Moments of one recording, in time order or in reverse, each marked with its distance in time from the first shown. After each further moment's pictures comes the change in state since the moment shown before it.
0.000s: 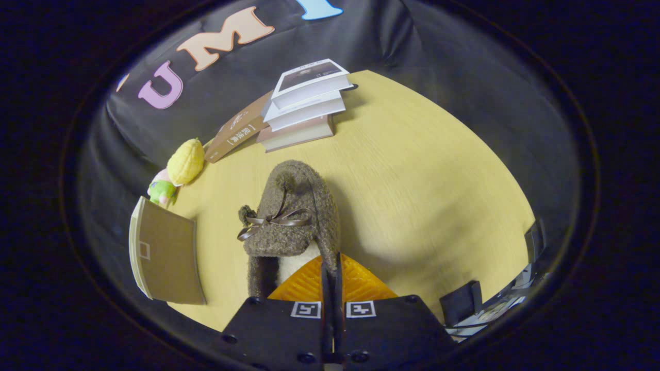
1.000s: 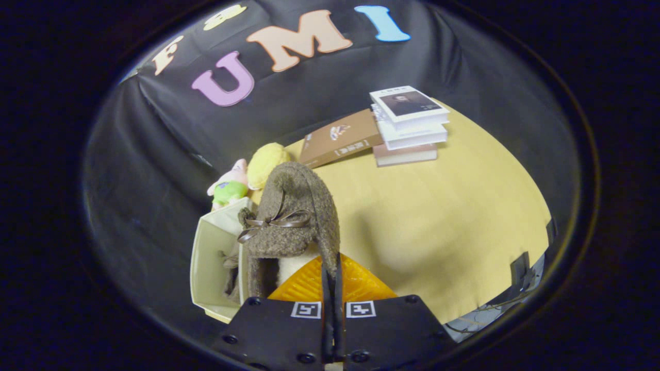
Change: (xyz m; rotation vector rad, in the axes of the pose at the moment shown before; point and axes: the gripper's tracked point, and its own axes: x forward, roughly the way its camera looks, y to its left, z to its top) arm -0.084 0.240 -0.015 -0.076 -0.093 0.160
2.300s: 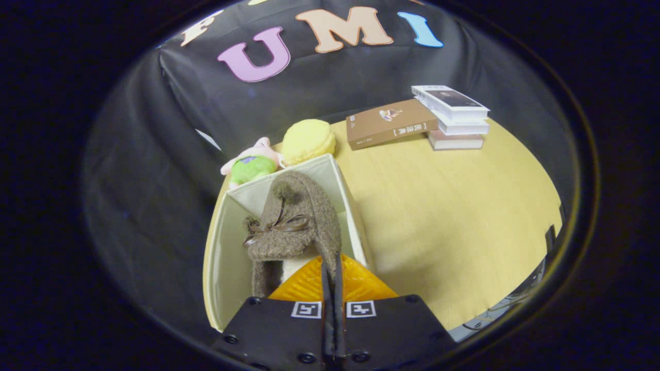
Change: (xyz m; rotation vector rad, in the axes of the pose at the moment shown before) arm 0.070 0.142 -0.076 -0.064 -0.048 -0.092
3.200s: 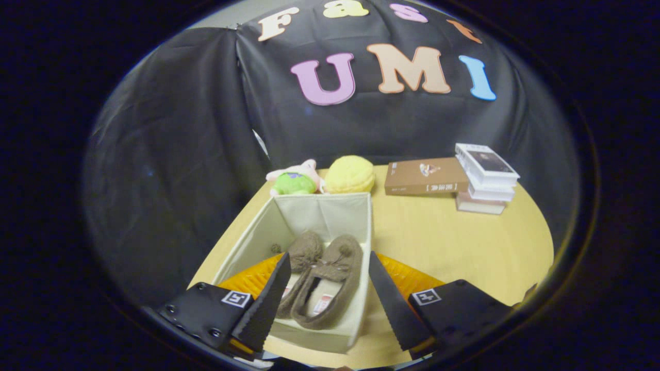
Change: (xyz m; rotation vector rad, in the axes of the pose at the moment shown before) arm -0.054 0.005 0.040 -0.290 -0.259 0.212
